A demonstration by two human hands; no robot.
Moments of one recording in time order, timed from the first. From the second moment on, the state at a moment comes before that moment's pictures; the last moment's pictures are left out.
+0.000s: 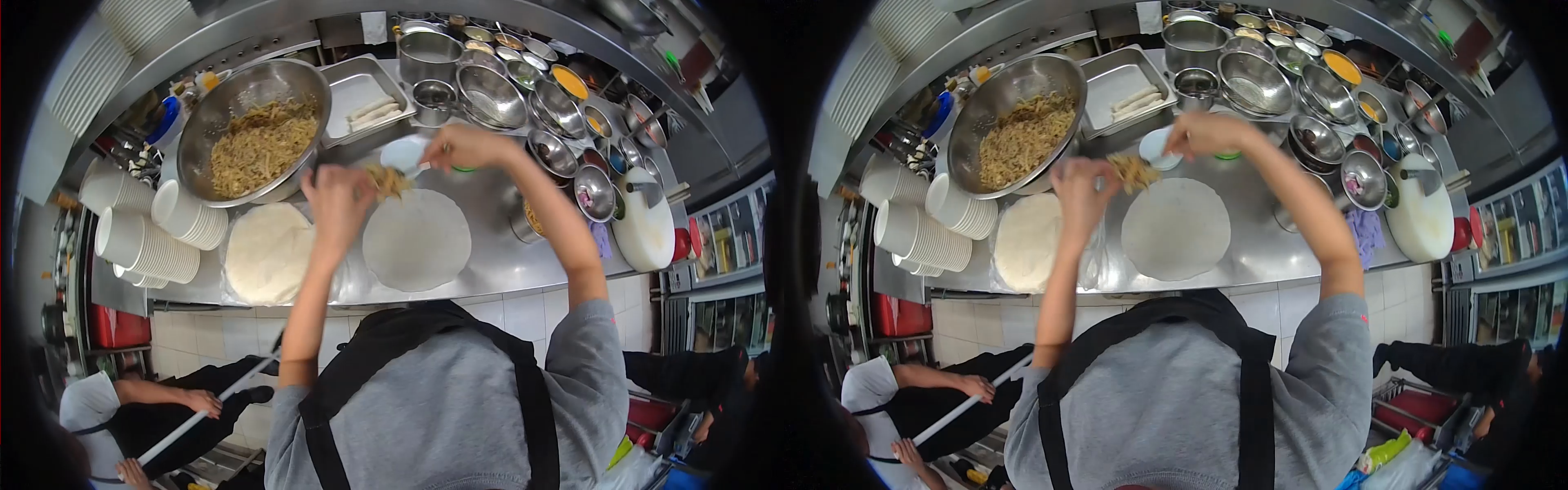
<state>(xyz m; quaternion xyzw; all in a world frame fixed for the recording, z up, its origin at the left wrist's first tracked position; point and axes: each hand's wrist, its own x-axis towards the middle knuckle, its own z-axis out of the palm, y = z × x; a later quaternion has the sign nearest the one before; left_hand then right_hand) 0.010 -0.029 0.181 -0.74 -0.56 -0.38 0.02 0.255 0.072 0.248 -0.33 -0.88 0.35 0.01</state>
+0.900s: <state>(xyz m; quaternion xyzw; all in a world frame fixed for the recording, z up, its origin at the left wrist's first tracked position) 0.057 -0.082 0.028 -0.85 -0.45 -0.27 -0.09 0.277 -0.072 0.115 -0.50 -0.86 0.03 0.08</state>
